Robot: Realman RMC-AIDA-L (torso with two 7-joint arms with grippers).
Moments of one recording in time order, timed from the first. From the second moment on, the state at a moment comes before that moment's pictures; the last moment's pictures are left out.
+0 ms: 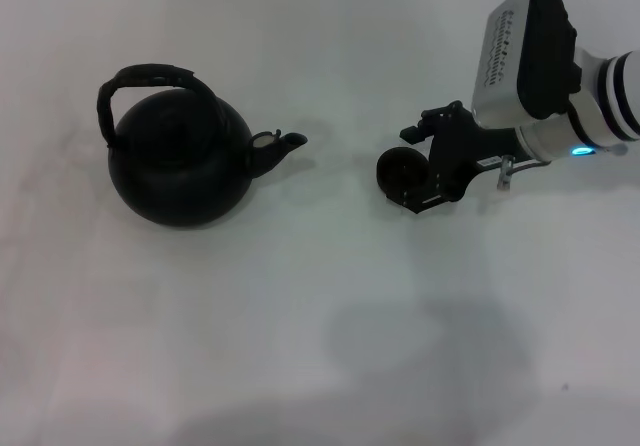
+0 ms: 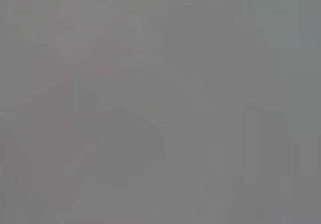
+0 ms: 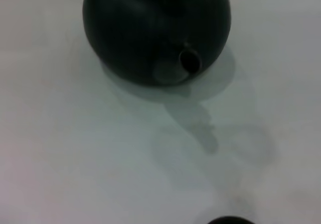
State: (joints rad) left arm -0.20 -2.08 0.65 0.14 0.73 1.50 -0.38; right arm 0.58 2.01 1.55 0.86 -2.07 1.01 -1.43
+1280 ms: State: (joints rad) left arm -0.13 -2.08 0.85 0.14 0.73 1.60 -0.40; right arm 0.37 2.01 1.98 0.97 -1.58 1.16 -1.81
